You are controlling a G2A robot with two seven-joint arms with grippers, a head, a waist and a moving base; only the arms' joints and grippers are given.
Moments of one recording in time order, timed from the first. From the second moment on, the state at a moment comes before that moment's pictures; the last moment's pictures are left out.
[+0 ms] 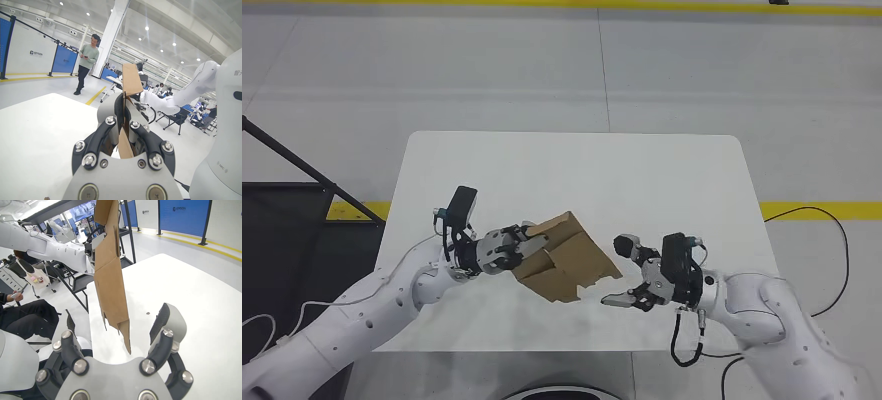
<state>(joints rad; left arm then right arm) 0.81 -0.78 -0.55 -1.47 0.64 -1.01 0.66 -1.27 -0.90 1.20 -1.86 -0.65 -0.82 0.31</state>
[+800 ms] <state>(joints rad) 0.77 -0.79 -0.50 -1.44 0.70 -1.01 0.73 -1.36 -0.93 1.12 -2.03 -1.03 -0.47 0.26</state>
